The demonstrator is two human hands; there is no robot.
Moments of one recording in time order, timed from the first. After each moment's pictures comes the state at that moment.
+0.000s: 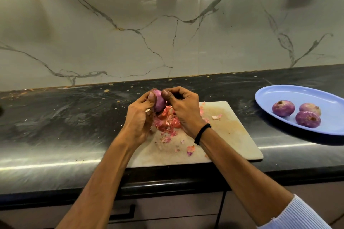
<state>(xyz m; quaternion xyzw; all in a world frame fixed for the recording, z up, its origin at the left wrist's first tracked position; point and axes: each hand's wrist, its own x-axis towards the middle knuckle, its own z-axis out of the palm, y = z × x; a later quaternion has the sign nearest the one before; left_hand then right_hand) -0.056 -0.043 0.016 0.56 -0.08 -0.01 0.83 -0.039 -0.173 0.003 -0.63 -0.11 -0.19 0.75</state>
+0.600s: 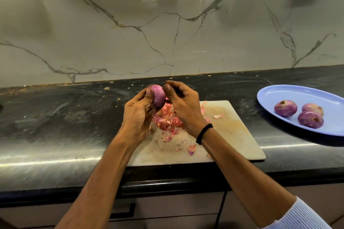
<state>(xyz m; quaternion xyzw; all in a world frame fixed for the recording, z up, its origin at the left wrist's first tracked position) -0.054 -0.041 0.018 0.52 -0.05 0.03 0.85 -0.036 -0.174 0.001 -0.65 -0.12 -0.19 0.73</state>
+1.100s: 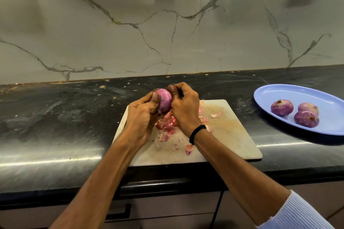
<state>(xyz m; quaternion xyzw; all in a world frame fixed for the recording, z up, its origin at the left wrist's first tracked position) -0.060 -0.056 0.011 0.55 -0.06 0.00 0.83 -0.029 -0.167 -0.005 -0.71 -0.03 -0.32 0.62</state>
